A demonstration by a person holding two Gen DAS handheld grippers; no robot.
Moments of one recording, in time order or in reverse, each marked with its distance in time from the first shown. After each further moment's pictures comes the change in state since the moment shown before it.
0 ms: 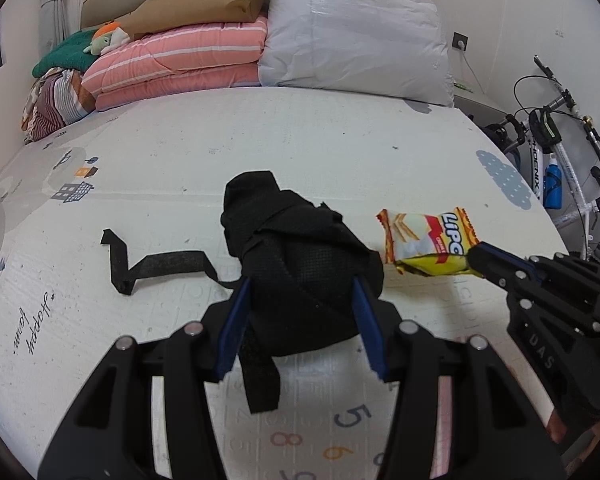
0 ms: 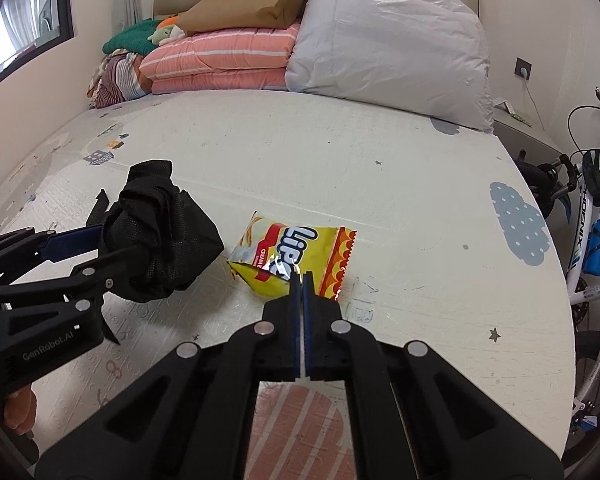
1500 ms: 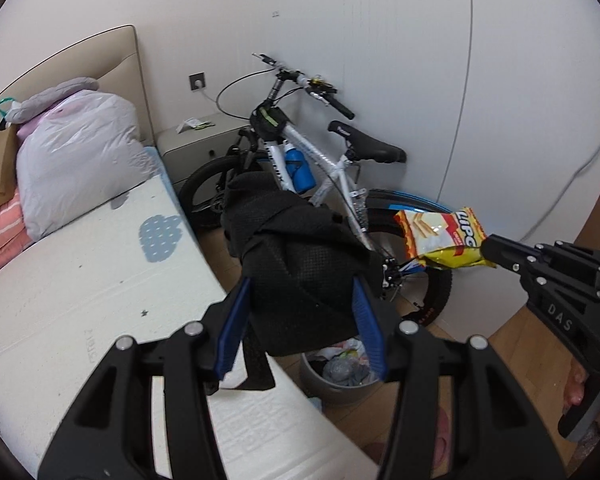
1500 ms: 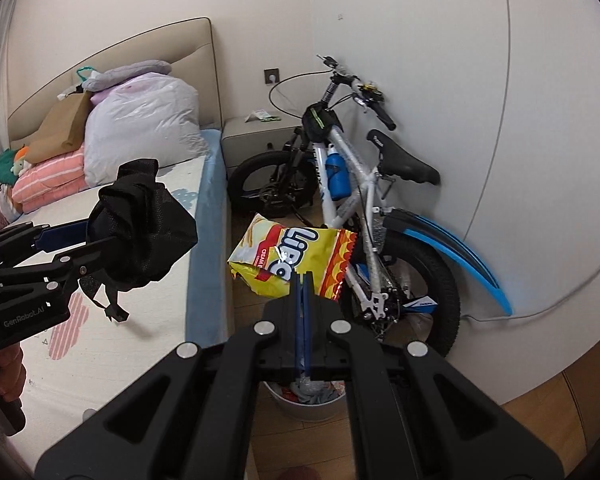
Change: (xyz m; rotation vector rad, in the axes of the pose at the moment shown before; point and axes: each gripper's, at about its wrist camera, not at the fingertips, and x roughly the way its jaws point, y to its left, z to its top) left arm -0.178 -0.406 -0.069 0.541 -0.168 -0.473; right arm -0.365 -0.299 -0.206 0.434 -0.172 -0.454
